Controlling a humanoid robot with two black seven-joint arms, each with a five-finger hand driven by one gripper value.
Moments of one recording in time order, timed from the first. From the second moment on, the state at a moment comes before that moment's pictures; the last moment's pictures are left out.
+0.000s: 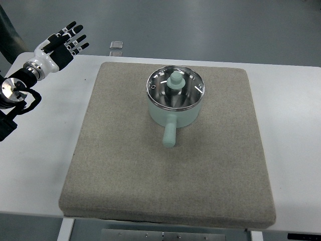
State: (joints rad) left arm -0.91 0.41 -0.64 -0.54 -0.21 -0.34 -0.04; right arm 0.03 0.00 -0.03 0.15 0.05 -0.04 0.14
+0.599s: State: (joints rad) left arm -0.96 0.40 -0.60 -0.53 -0.21 -0.34 -0.04; right arm 0.03 0.00 -0.03 0.15 0.05 -0.04 0.14
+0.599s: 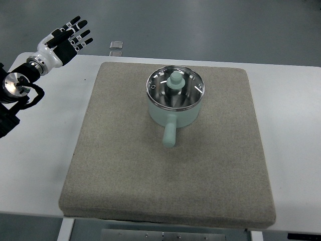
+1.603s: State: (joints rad) left arm -1.33 0.49 -0.32 -0.82 0.90 -0.49 -0.06; right arm 0.03 0.00 -0.03 0.15 0.05 -0.04 0.14
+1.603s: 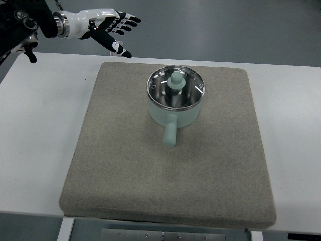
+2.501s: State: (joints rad) left arm -1.58 0.27 0.00 -0.90 1.29 -0.50 -0.05; right arm 0.03 0.00 -0.03 0.15 0.05 -0.04 0.14
